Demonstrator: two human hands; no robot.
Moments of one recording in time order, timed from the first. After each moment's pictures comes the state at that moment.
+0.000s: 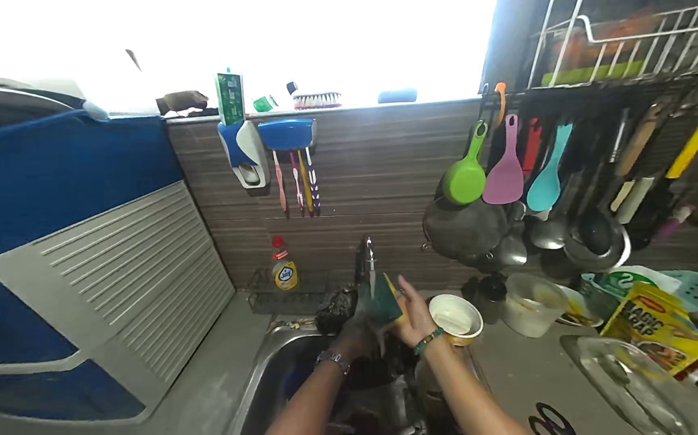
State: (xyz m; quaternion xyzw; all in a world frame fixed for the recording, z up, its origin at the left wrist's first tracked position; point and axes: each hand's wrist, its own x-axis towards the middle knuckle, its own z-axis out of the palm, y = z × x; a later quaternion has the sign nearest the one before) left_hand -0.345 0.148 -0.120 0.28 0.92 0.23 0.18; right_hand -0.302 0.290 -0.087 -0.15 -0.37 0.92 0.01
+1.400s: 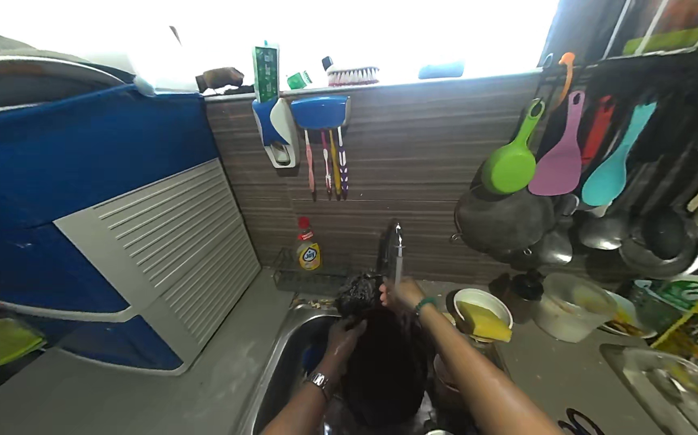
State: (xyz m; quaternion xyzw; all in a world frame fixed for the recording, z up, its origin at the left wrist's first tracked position) left_hand -0.330 0.082 -0.174 -0.01 0.77 0.62 0.15; right_hand -0.347 0.257 -0.083 -0.17 -0.77 0.61 -0.11
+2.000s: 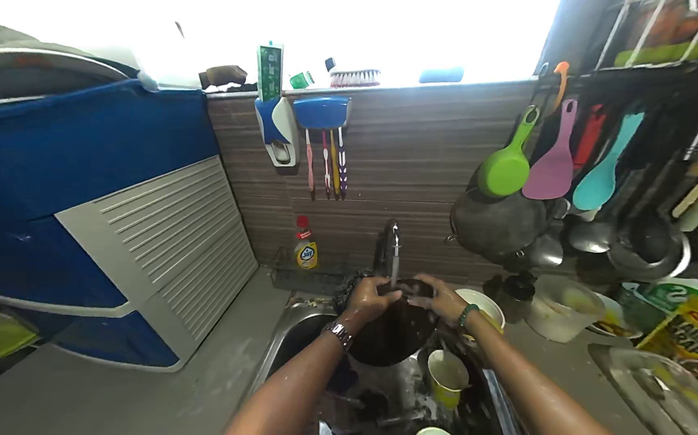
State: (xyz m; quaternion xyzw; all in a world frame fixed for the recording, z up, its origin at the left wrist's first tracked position) left_hand -0.363 0.133 -0.089 0.26 0.85 0.44 0.12; right_hand -0.320 0.356 -0.107 0.03 -0.89 0.45 -0.03
